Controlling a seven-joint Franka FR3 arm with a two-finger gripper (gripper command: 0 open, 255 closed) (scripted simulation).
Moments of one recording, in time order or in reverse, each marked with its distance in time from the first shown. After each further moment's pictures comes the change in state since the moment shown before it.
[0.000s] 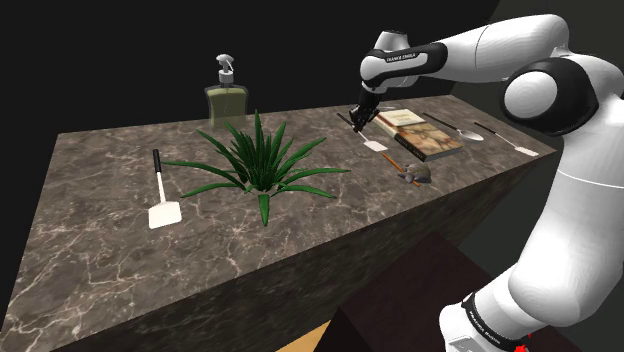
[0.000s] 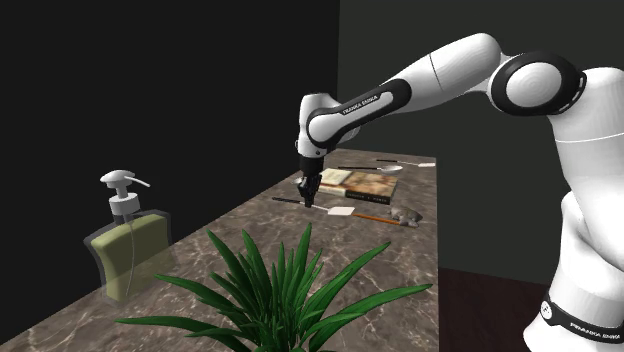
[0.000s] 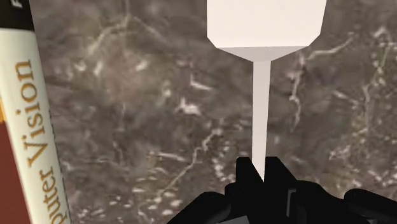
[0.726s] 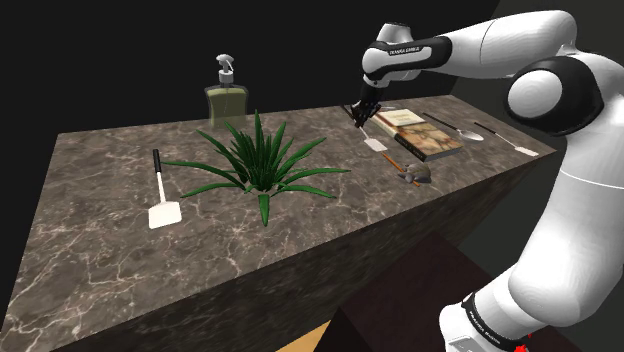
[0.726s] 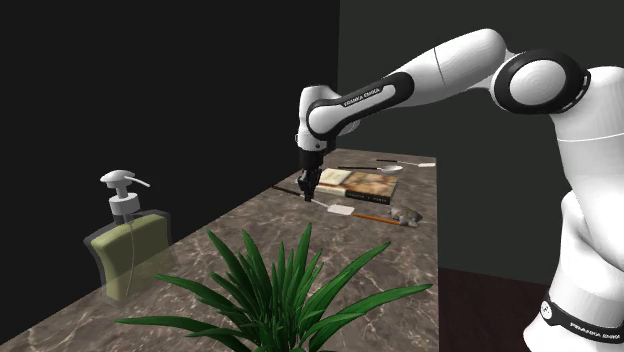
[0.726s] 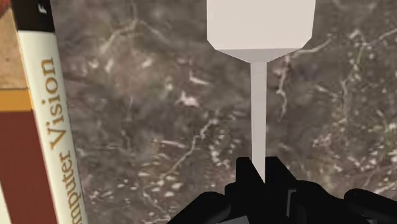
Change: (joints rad) arm 0.001 -0.016 -0.001 0.029 -0.003 -0.045 0.003
